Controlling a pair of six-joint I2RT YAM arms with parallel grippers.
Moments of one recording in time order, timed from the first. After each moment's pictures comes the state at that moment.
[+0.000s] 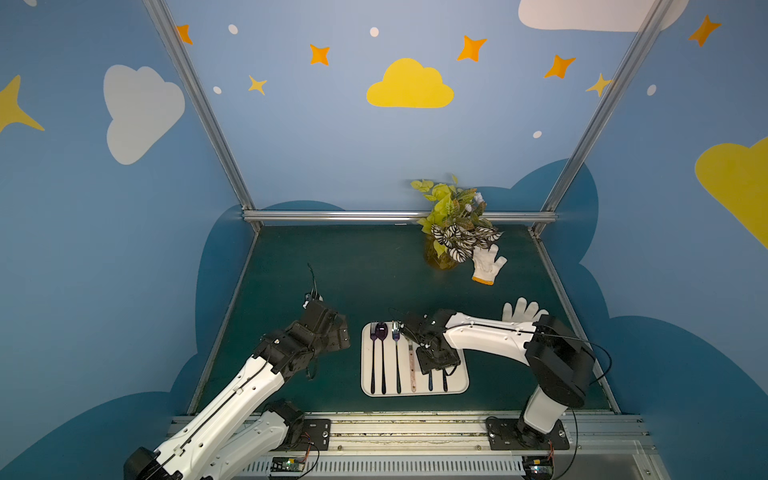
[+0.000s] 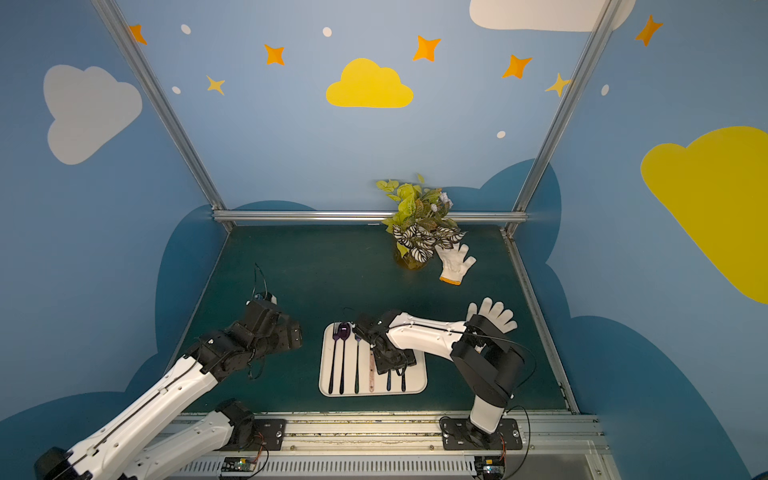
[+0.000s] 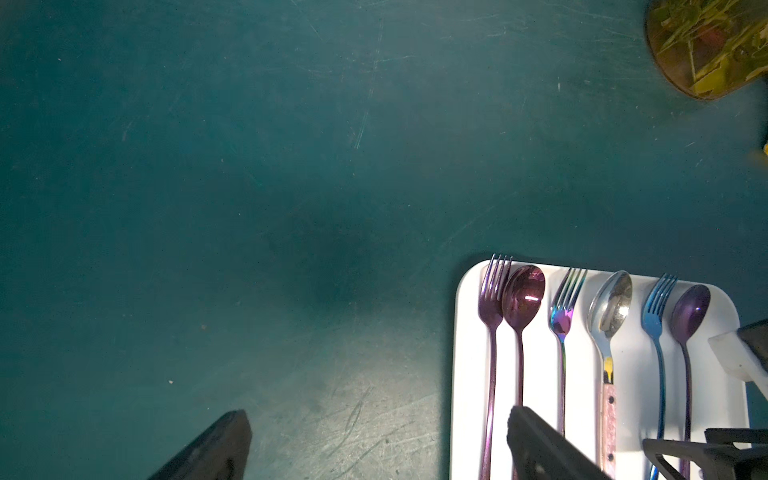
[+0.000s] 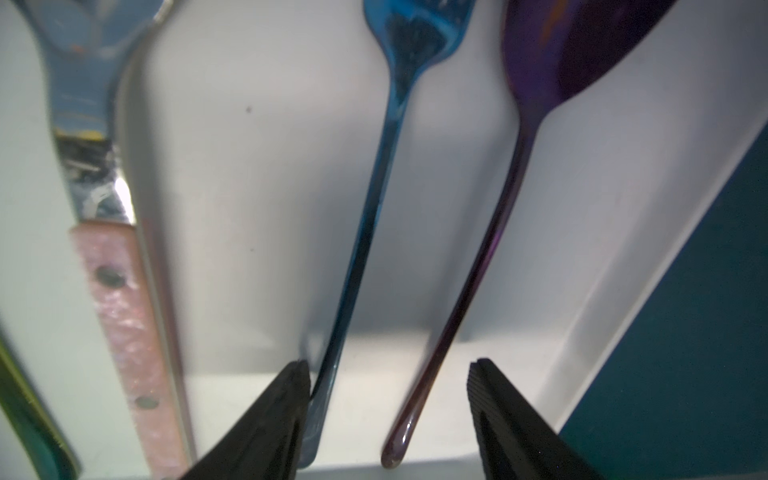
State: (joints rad) left arm -0.54 0.87 0.76 -0.88 -0.23 -0.66; right arm 1.03 1.73 1.07 -0.97 0.12 0.75
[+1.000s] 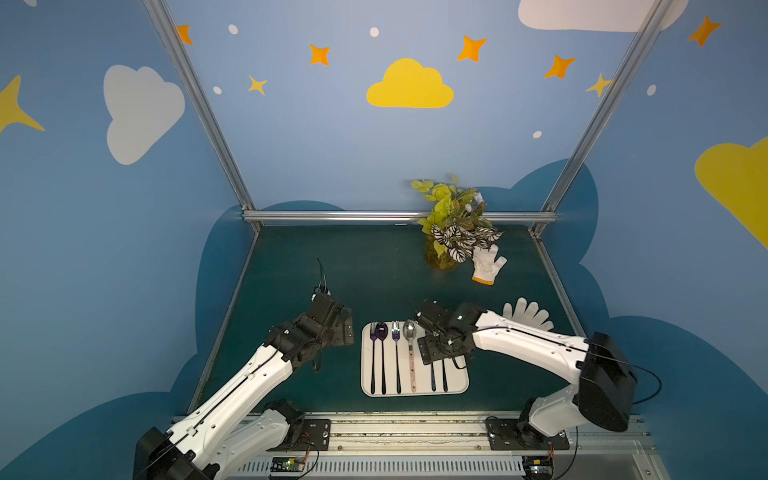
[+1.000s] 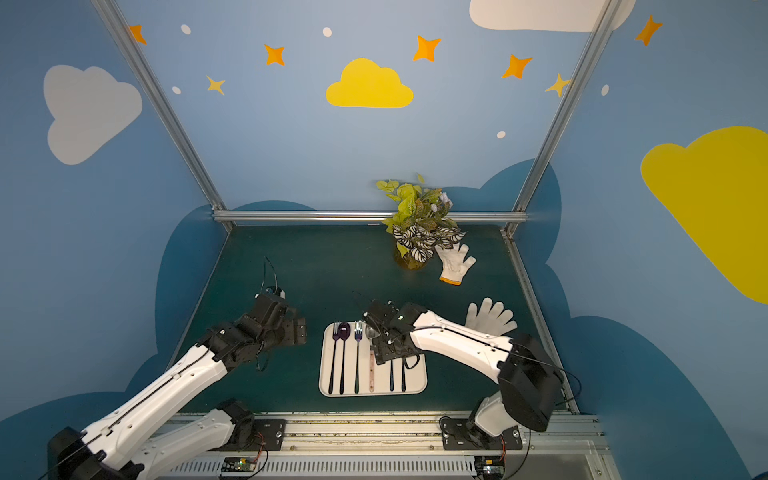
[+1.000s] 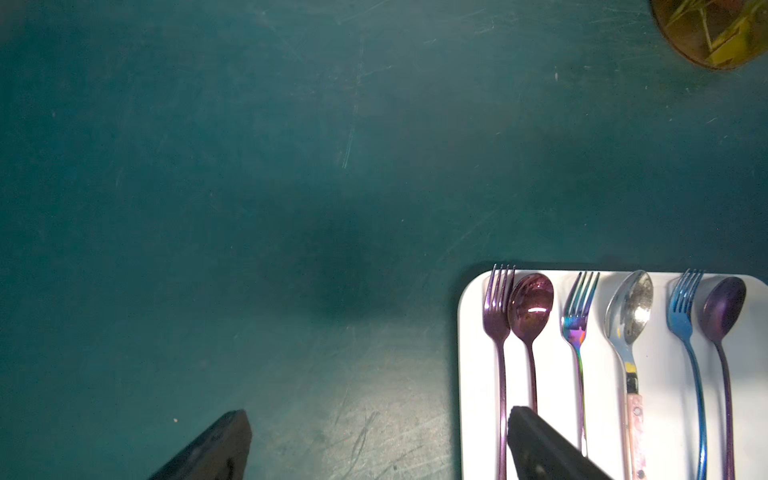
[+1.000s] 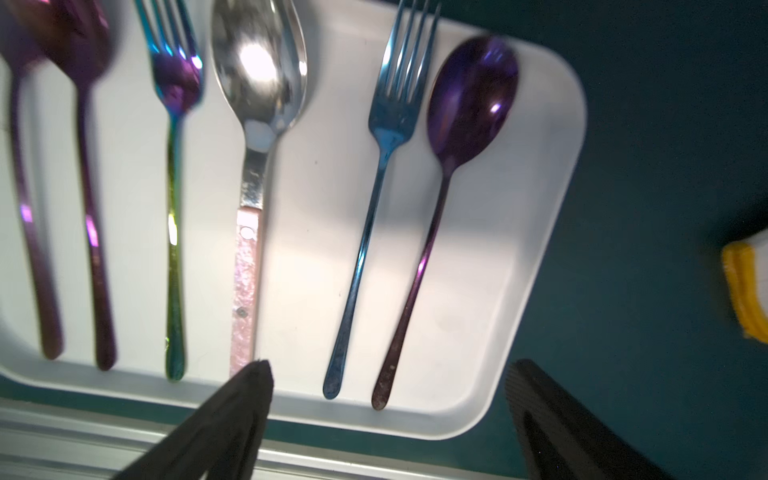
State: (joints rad) left arm -0.54 0.99 0.80 -0.80 -0.26 -0.52; right arm 0.96 1.44 1.09 -1.00 0.17 0.66
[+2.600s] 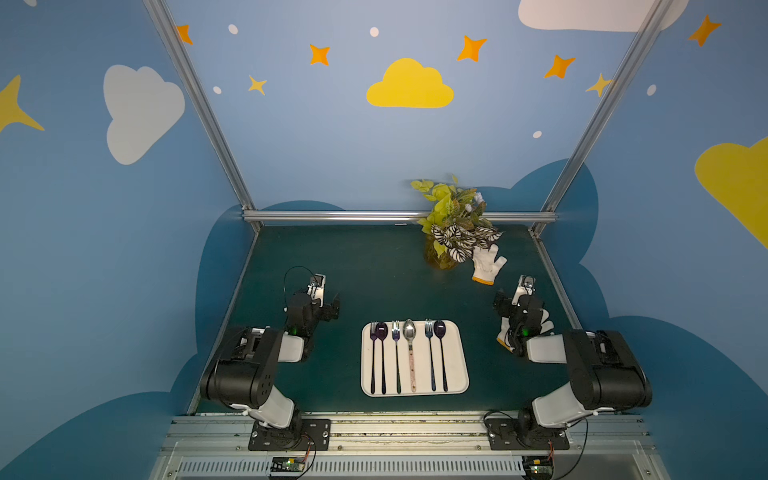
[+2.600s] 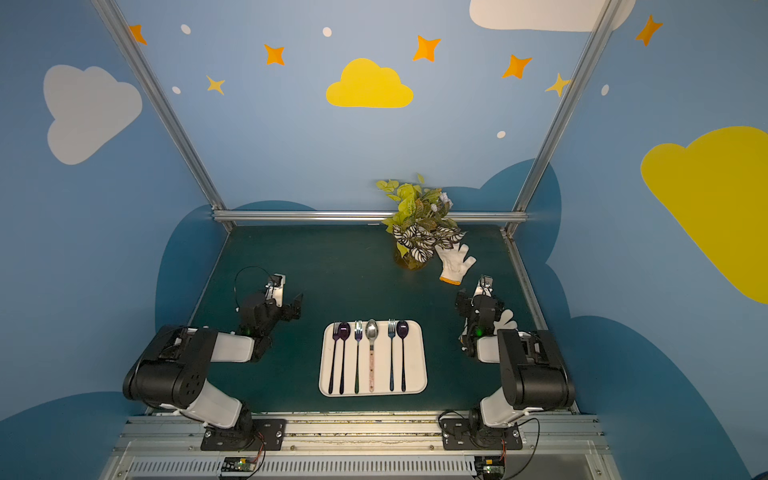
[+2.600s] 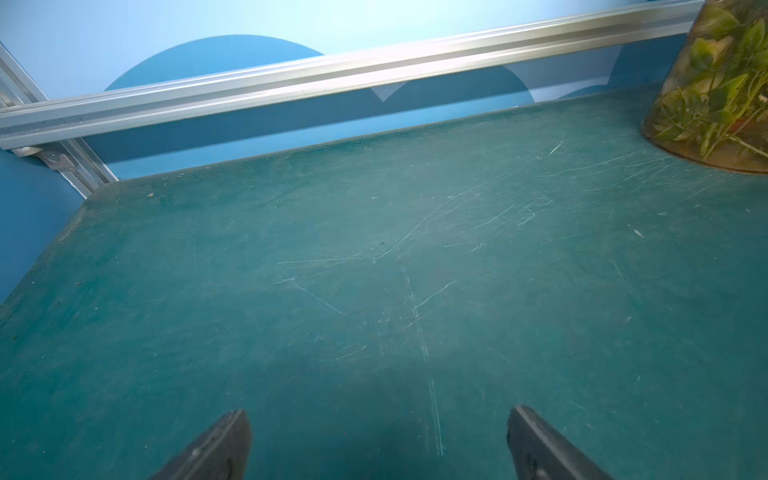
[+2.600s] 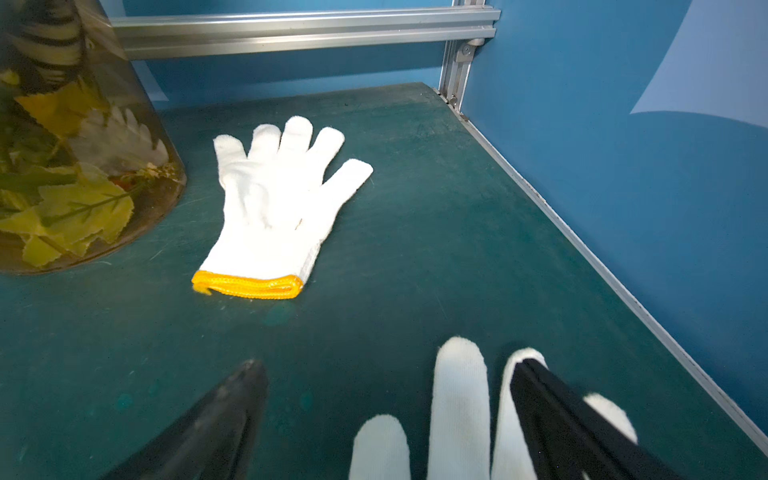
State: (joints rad) left arm -0.08 1.57 0.36 0.84 0.03 0.10; right arm 0.06 1.55 0.34 0.85 0.28 0.06
